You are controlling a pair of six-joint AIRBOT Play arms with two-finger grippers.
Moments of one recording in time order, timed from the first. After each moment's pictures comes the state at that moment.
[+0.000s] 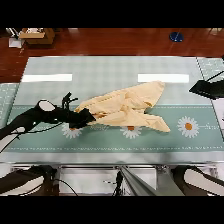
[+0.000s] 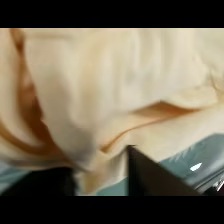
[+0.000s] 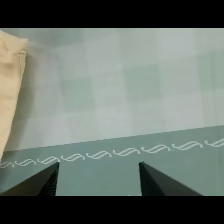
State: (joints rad) left arm -0.23 -1.30 0.61 0.64 -0.83 -1.48; right arm -0.41 -1.27 1.13 -1.23 1.11 1.31
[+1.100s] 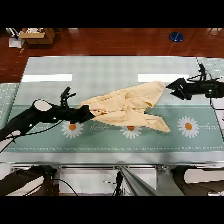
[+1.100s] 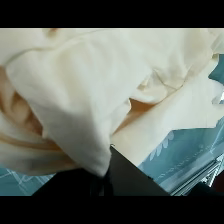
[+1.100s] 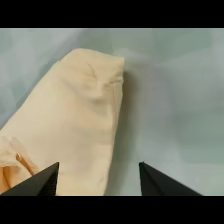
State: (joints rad) left arm -0.24 -1.21 0.60 0.53 -0.82 -1.34; right arm -0.35 -1.61 1.11 -0.67 1.05 1.18
